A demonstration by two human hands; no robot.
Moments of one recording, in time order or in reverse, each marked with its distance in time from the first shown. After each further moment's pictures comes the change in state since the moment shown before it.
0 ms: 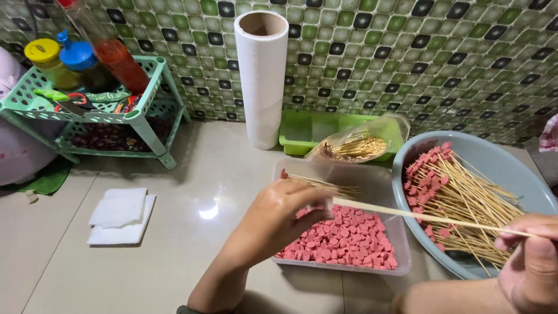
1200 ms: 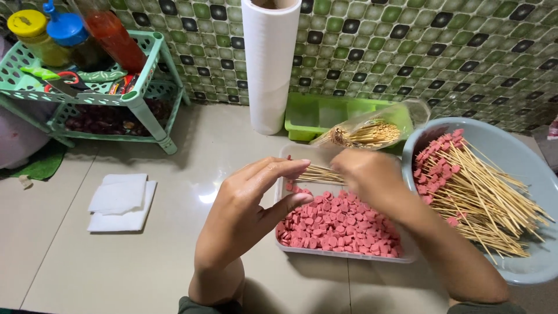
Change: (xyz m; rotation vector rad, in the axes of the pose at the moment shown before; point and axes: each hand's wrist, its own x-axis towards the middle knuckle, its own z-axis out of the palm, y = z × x) left_hand -0.018 0.012 -0.052 -0.005 0.165 -0.074; right_hand 0.043 -0.022 0.228 -0.790 -1.065 -0.274
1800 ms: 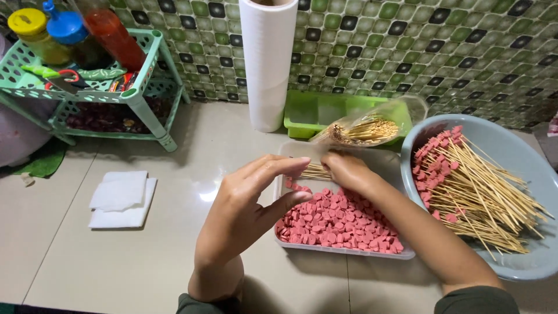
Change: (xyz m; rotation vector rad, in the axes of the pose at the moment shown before) left_hand 0.000 0.008 0.001 -0.062 0.011 0.003; right_hand 0.041 0.025 0.084 0.167 -0.517 0.223
